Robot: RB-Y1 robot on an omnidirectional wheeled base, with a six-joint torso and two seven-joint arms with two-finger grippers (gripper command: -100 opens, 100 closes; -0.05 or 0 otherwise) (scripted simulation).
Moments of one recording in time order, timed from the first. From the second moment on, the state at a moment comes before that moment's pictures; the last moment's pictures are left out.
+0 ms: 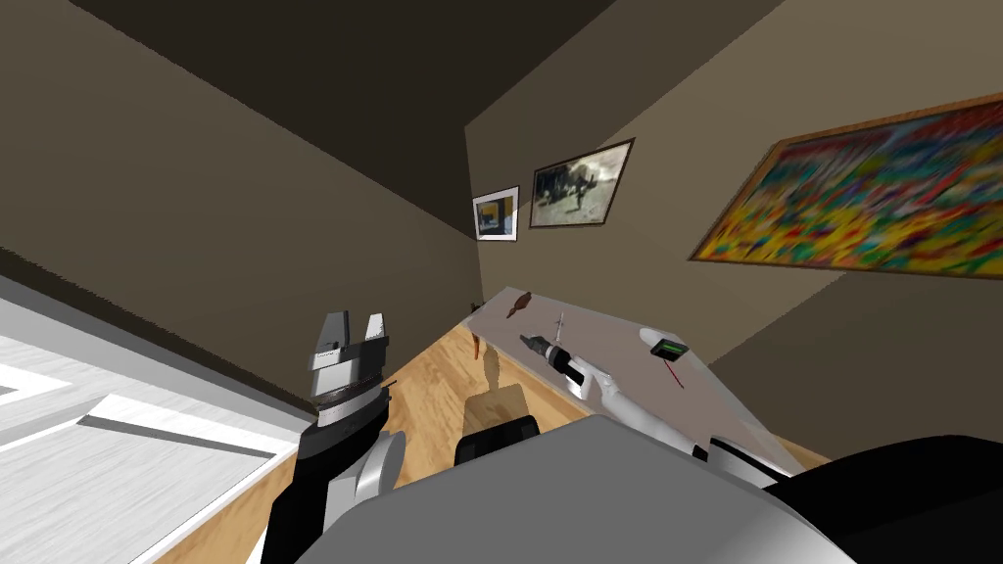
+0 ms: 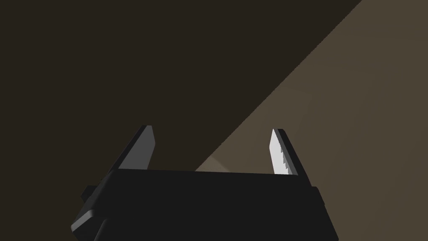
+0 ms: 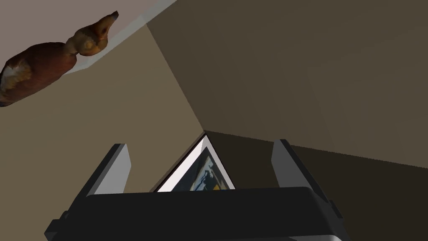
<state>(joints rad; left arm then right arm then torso) 0.52 -0.03 -0.03 -2.31 0.00 -0.60 -0.15 0.06 -0.59 0.38 -1.44 0.42 -0.21 0.18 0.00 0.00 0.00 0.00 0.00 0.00</state>
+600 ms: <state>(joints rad) 0.52 -0.03 -0.03 -2.31 0.00 -0.60 -0.15 0.02 -0.67 0.47 -1.25 0.45 -0.18 0.26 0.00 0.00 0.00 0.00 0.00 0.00</state>
